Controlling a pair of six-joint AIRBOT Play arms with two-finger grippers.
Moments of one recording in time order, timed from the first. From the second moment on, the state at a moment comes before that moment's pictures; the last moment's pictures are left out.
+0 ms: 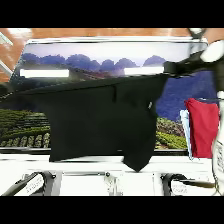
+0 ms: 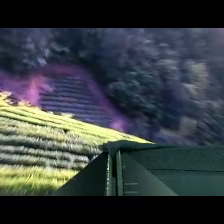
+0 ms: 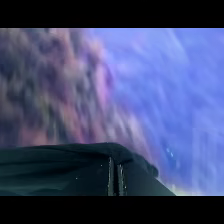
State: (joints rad) left arm 0.39 -1.10 1.24 1.29 -1.15 -1.38; right arm 0.02 -1.50 1.65 -1.39 1.14 1.56
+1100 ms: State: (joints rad) left arm 0.25 -1.59 1.23 1.20 -1.16 -1.43; right arm 0.04 -1.81 1.57 -1.38 1.19 1.64
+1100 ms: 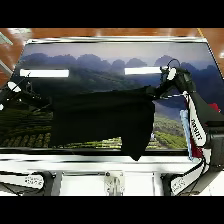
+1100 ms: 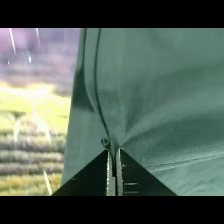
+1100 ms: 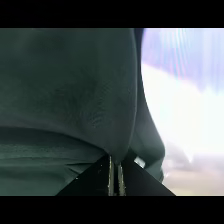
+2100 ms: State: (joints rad) left arm 0.66 -1.22 0.61 1.10 -1.30 -1.22; right arm -0.45 -1.36 1.21 -1.26 1.51 1.45
